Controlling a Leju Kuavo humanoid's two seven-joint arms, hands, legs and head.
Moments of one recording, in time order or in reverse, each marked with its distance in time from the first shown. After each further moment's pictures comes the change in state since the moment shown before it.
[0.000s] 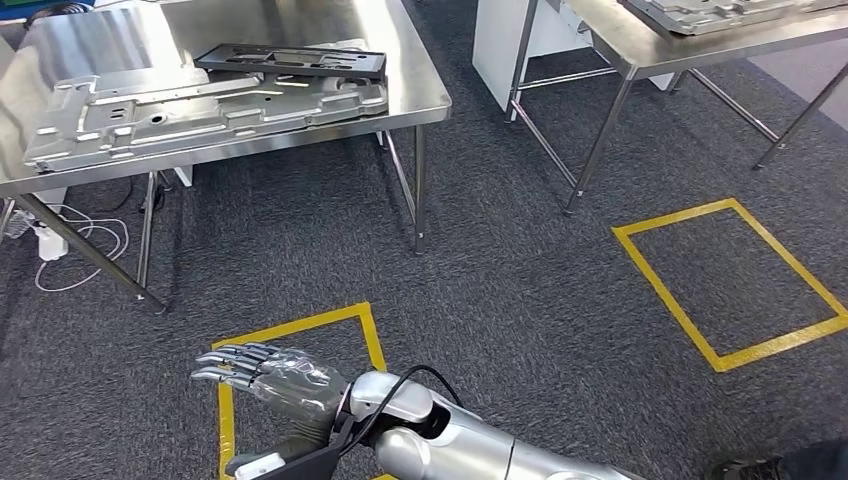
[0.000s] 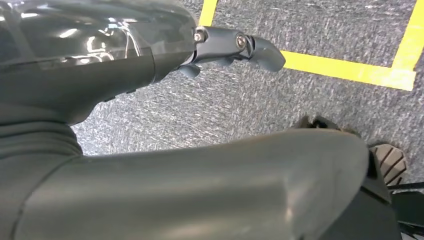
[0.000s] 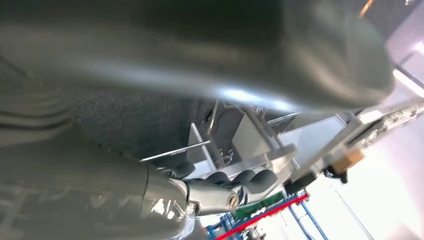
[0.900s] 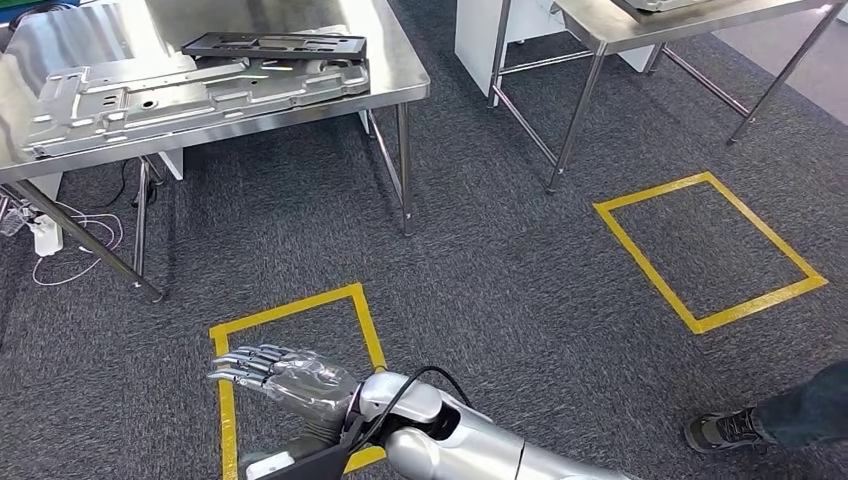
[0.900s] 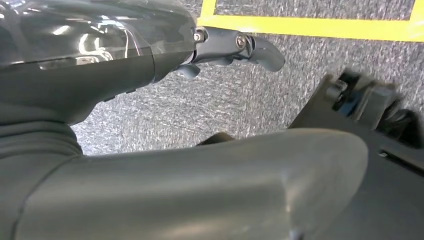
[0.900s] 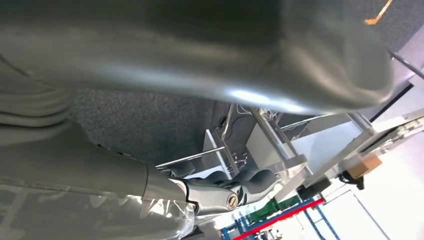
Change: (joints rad) left arm 0.001 0.008 0.000 0.000 0.002 -0.014 -0.010; right arm -0.001 -0.014 0.006 0.000 0.020 0.034 0.021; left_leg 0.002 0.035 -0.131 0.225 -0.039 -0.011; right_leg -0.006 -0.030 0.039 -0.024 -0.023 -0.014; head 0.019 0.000
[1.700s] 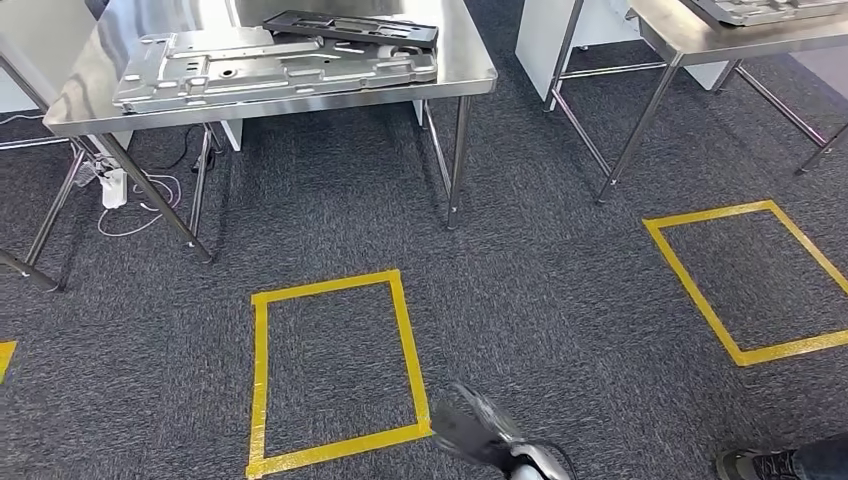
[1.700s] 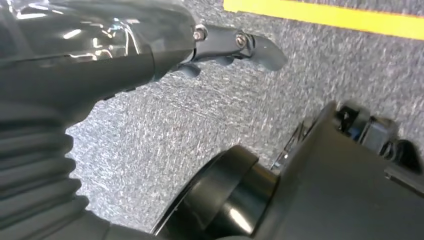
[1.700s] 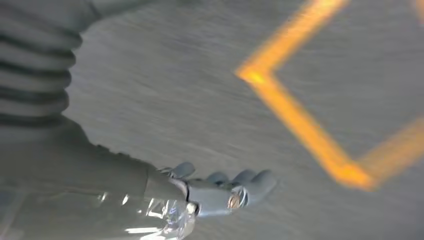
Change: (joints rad) left arm 0.037 0.005 0.002 0.002 0.014 0.055 -0.005; right arm 0.245 -0.116 -0.451 0.744 -0.168 -0.218 0.012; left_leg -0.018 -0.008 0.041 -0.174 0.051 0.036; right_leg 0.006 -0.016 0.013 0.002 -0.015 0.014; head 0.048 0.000
